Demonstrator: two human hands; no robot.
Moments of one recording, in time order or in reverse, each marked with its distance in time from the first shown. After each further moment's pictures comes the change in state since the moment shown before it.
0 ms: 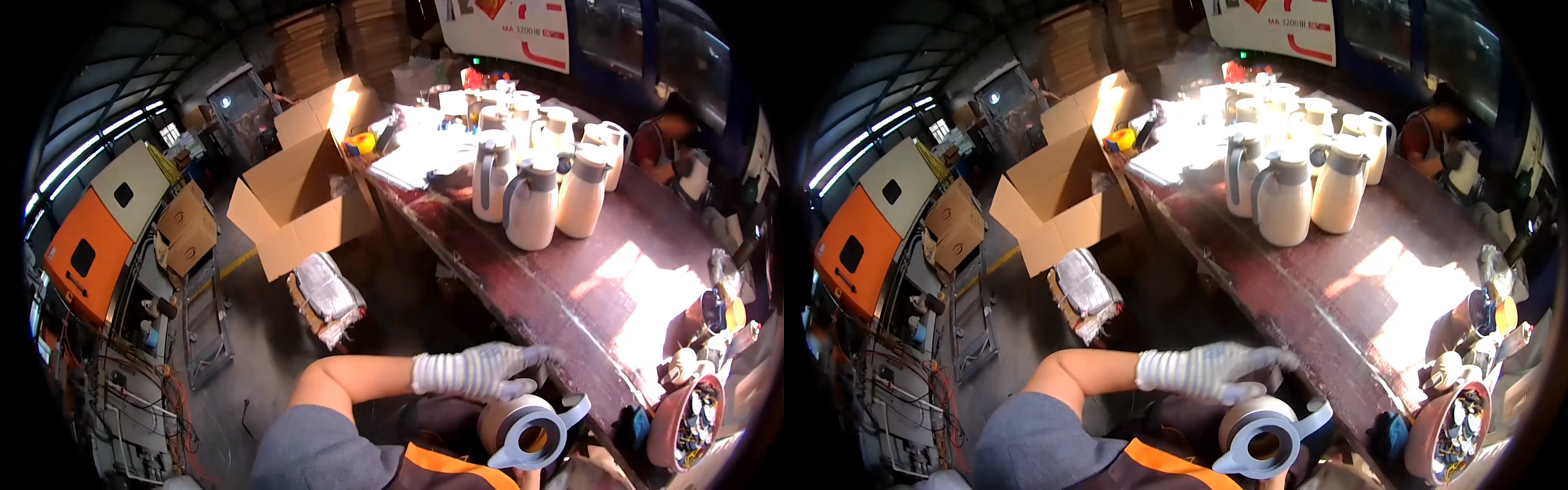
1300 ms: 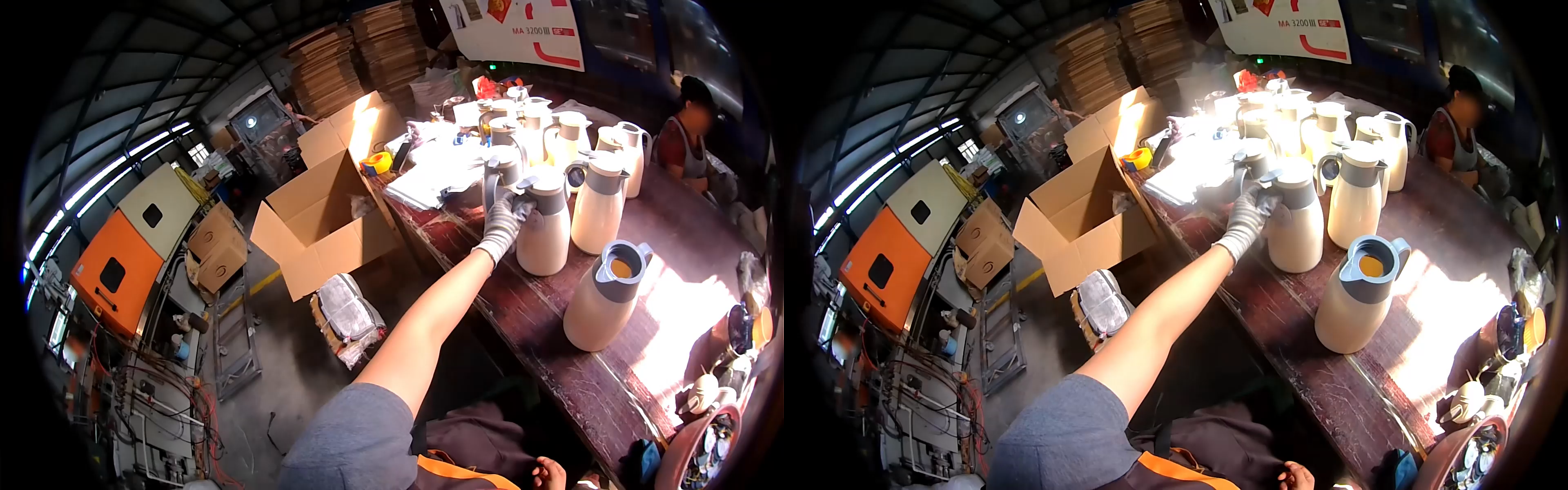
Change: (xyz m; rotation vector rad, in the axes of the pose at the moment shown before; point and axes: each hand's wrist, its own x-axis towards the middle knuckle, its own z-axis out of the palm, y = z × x) left_hand 0.205 -0.196 -0.236 -0.041 1.046 0.149; right_hand 0.012 -0.061 -0.059 -0.479 0.290 0.571
